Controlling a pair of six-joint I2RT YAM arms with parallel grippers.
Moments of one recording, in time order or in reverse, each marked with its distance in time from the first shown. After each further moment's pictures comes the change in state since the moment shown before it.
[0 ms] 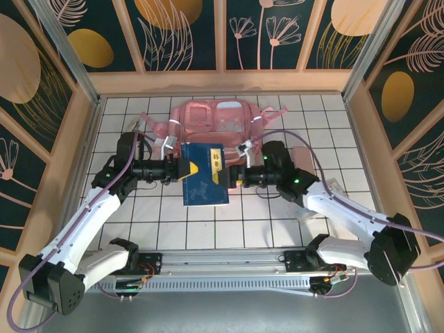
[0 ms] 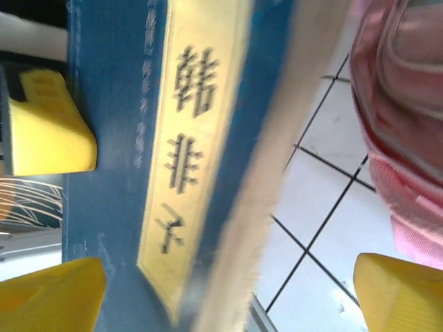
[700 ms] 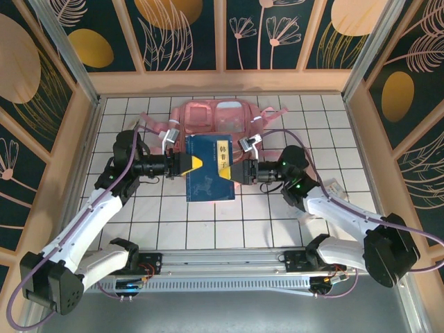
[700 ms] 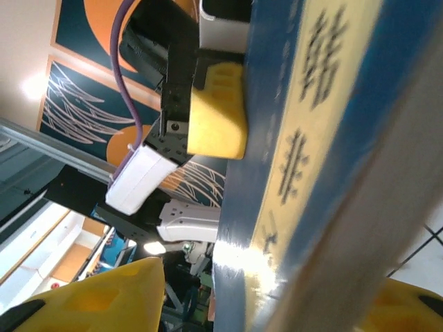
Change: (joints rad) left arm -0.019 0.000 -0.053 0.352 0.113 -0.201; right arm -0.034 0.014 -0.141 0.716 -0.332 0.477
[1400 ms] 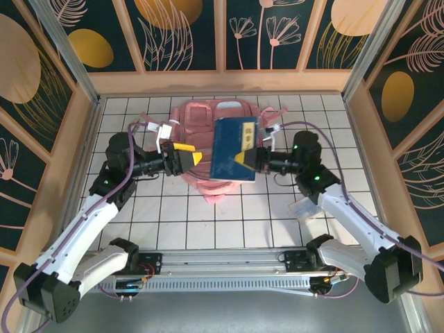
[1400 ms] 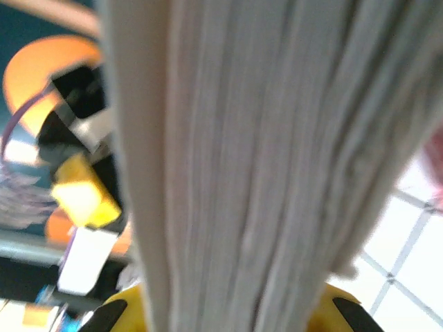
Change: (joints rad) left arm -0.047 -0.075 0.018 0.017 -0.296 0.492; right arm -0.257 -0.126 0.150 -0.647 0.101 -0.208
